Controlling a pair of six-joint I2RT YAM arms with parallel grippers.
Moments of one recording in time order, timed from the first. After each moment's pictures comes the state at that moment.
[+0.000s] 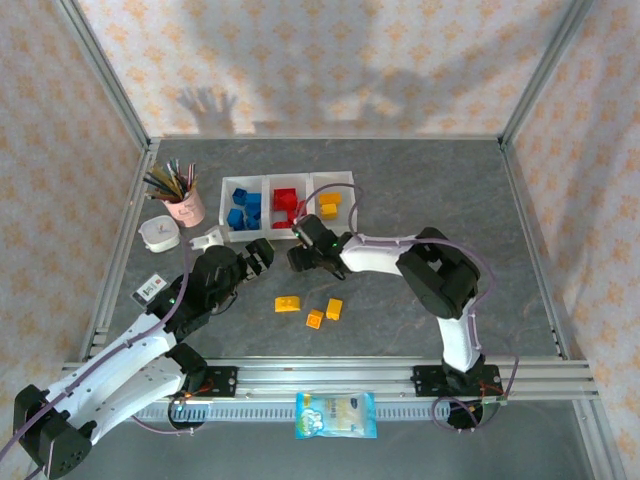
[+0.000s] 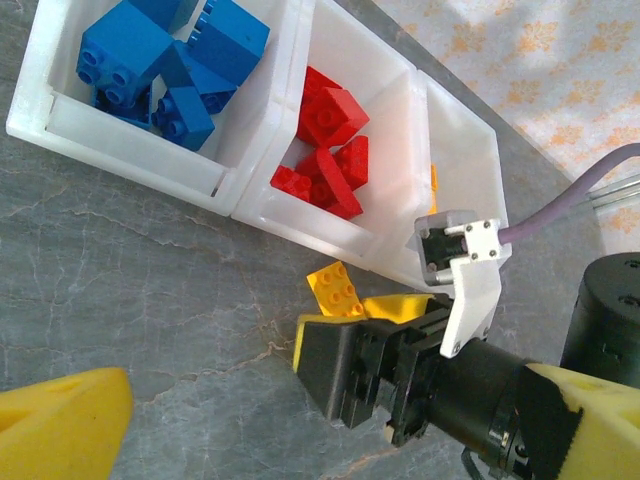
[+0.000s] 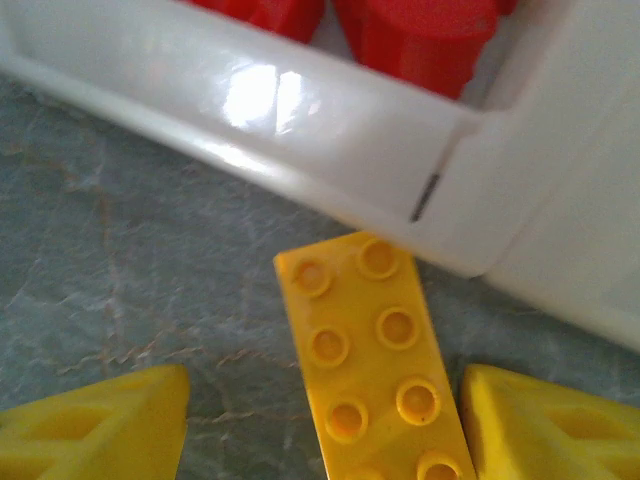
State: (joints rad) left arm -0.59 0.75 0.55 -0.37 -0.29 -0.96; right arm 0.87 1.99 1.22 -0.18 0.12 0.35
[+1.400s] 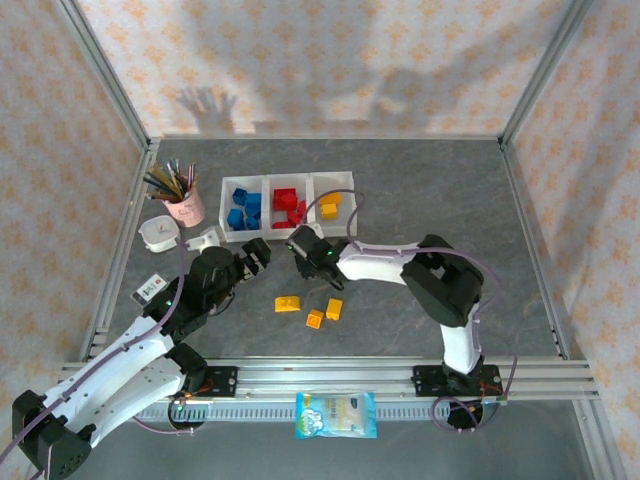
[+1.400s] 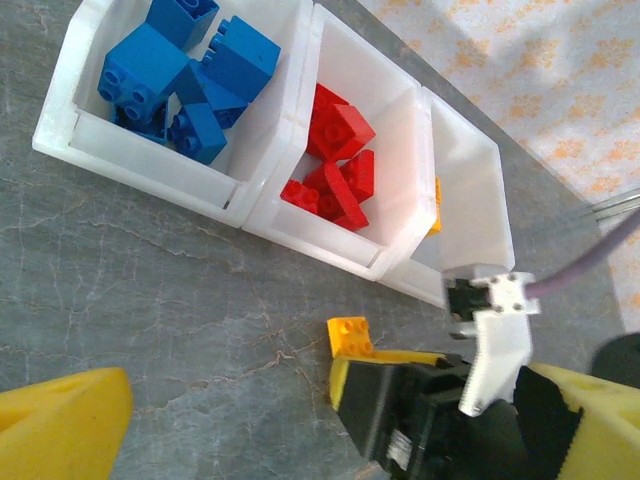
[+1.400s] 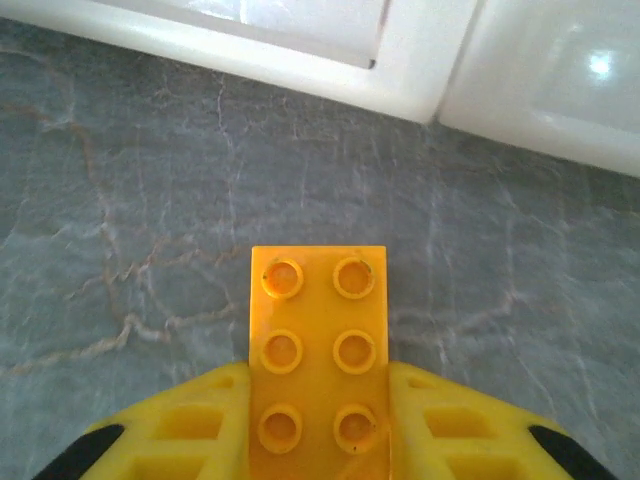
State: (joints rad) left arm -0.58 0.73 0.55 -0.39 -0.31 -0.96; right arm 0.94 1.92 1.20 -0.32 0.25 0.54
